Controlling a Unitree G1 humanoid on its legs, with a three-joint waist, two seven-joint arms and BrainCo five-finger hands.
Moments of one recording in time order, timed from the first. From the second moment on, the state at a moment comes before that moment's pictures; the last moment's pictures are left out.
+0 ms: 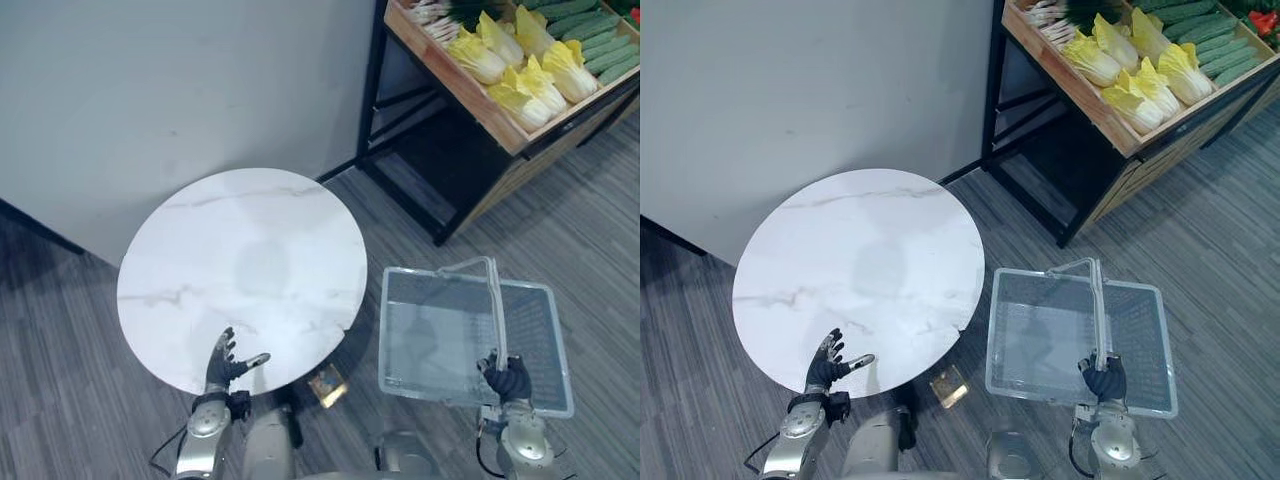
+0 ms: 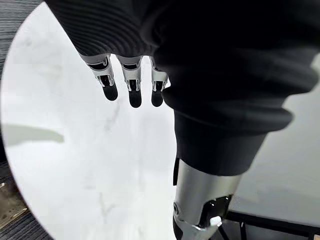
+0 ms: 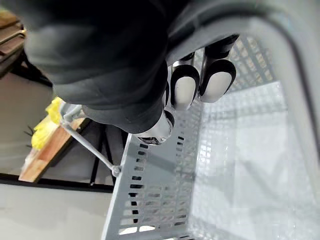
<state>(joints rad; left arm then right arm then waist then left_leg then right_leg) 0.14 0.13 0.04 0.46 -0.10 -0.12 0.13 0.29 -0.14 -0.20 0.10 -0.01 -0.05 -0.19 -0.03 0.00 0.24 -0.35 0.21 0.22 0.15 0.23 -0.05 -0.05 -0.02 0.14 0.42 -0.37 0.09</state>
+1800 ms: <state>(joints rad) 0.19 0.13 -0.04 0.28 -0.05 -0.12 0.19 0.23 -0.17 -0.17 0.30 -0.02 -0.03 -0.21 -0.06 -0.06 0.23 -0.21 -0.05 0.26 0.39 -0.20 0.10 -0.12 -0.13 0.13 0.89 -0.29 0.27</state>
